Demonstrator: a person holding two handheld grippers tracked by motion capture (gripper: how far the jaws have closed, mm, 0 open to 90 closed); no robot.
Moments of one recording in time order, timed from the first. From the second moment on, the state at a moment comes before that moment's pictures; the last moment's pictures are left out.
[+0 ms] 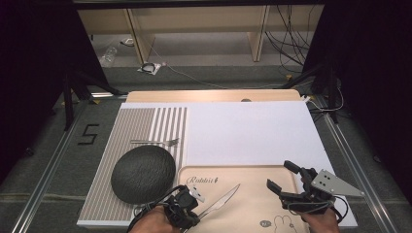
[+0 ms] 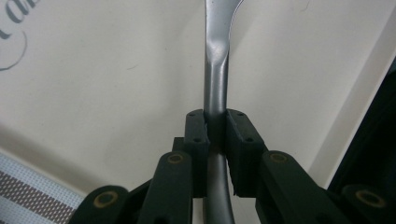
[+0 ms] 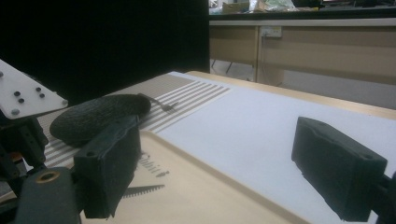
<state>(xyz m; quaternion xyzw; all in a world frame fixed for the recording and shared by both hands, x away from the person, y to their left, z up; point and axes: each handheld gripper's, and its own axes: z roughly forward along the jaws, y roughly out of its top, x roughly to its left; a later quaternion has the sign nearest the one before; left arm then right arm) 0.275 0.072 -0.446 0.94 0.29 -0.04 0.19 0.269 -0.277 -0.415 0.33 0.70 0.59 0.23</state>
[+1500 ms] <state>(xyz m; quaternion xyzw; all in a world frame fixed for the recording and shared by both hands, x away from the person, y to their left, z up) 0.264 0.049 -0.454 0.93 0.22 0.02 0.29 0.270 -0.277 -0.415 0.33 0.70 0.60 0.22</state>
